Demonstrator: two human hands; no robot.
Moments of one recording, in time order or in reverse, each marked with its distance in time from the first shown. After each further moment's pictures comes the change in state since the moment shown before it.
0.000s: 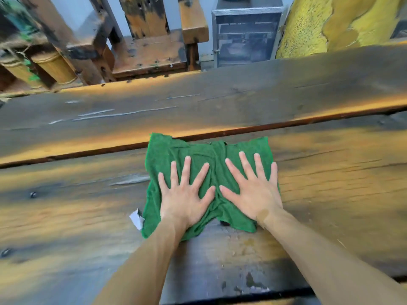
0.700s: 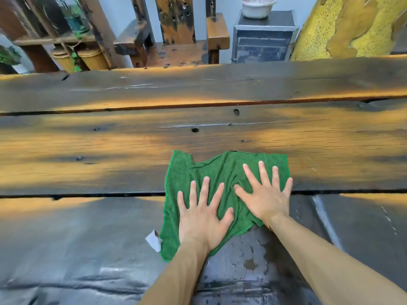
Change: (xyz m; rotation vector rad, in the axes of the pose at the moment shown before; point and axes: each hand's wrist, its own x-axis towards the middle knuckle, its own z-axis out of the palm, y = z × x) left_hand -0.250 0.035 0.050 -0.068 0.052 -0.051; right_hand -0.200 -0.034 0.042 0.125 -0.025 0.162
